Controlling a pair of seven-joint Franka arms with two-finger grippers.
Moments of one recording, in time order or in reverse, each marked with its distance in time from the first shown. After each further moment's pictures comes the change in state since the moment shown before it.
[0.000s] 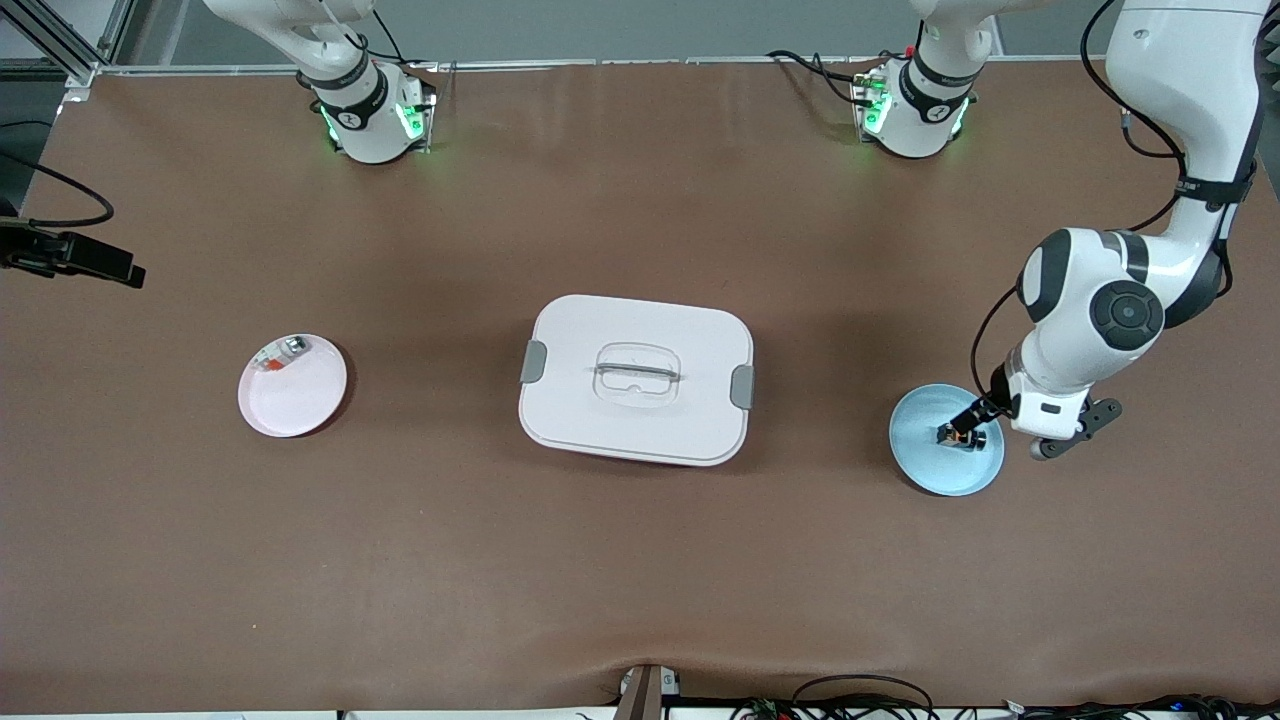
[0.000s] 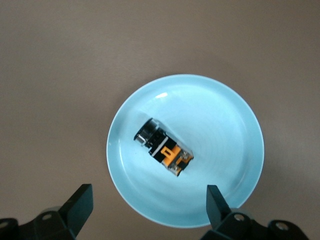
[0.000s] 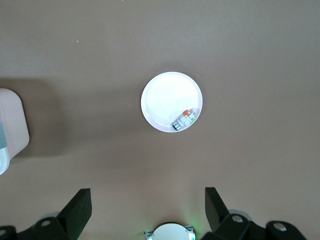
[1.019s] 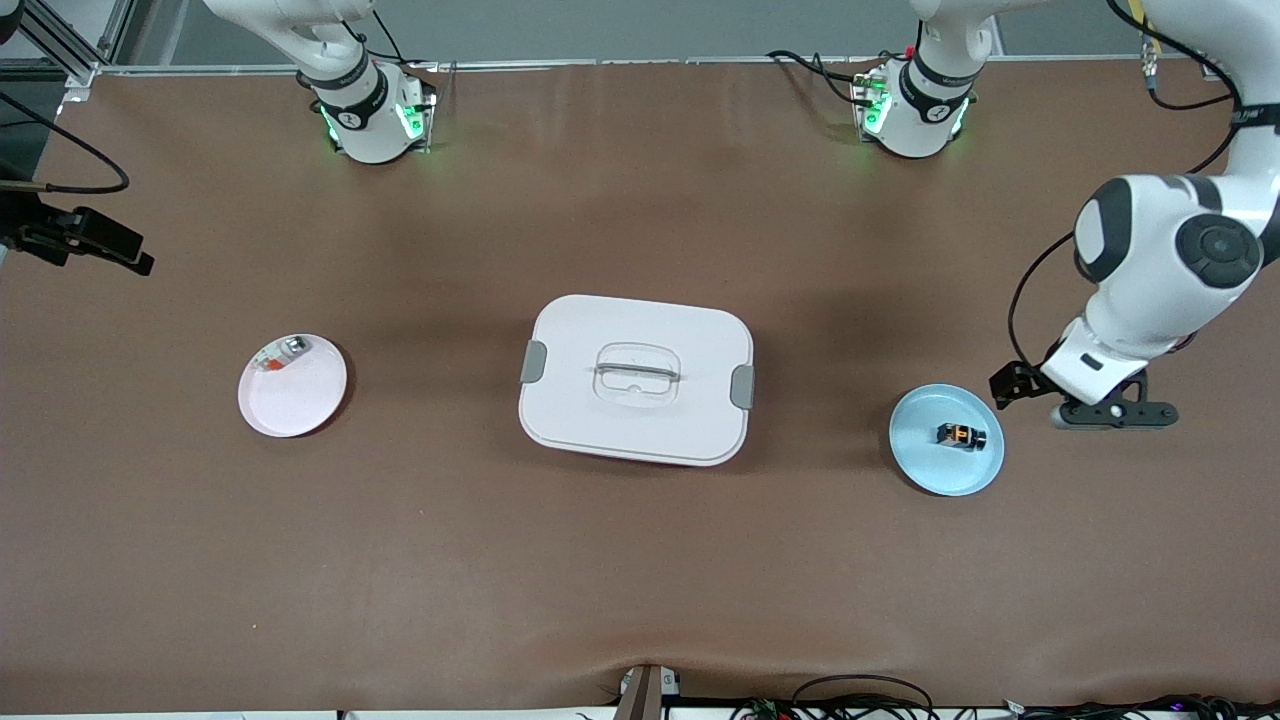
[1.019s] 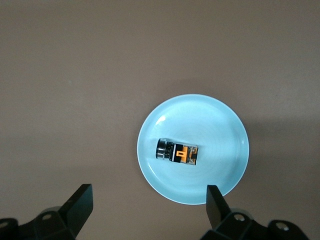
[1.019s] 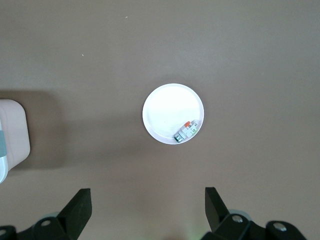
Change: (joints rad) left arm 0.039 -0.192 0.001 0.004 -0.054 -0.051 0.518; right arm 0.000 -0.170 0.000 -0.240 -0.004 0.175 0.001
